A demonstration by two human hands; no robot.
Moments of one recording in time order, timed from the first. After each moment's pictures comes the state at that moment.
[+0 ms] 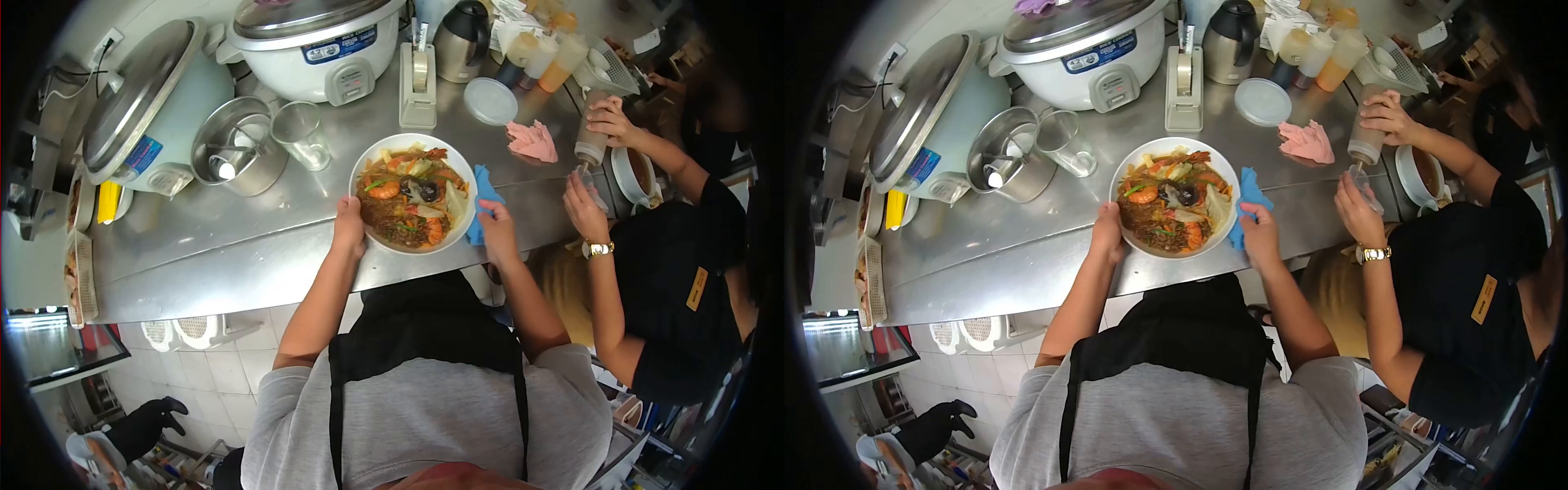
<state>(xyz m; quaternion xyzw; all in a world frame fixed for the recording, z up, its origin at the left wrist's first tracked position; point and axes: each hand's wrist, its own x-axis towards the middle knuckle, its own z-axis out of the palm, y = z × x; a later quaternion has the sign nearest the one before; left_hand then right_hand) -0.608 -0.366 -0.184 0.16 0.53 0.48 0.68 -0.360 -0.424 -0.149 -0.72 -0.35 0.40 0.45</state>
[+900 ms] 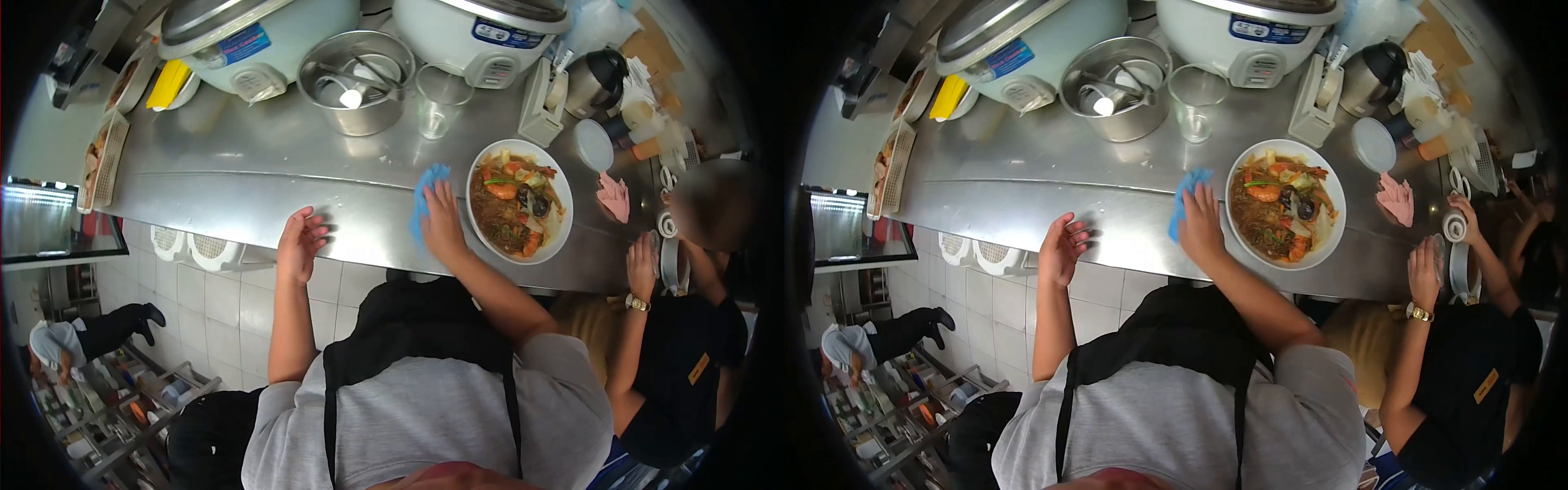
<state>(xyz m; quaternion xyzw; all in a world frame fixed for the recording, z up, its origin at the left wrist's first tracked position) -0.832 -0.481 -0.162 0.10 0.55 0.58 0.59 -0.587 -0.398 -0.190 -0.51 -0.81 0.21 0.19</state>
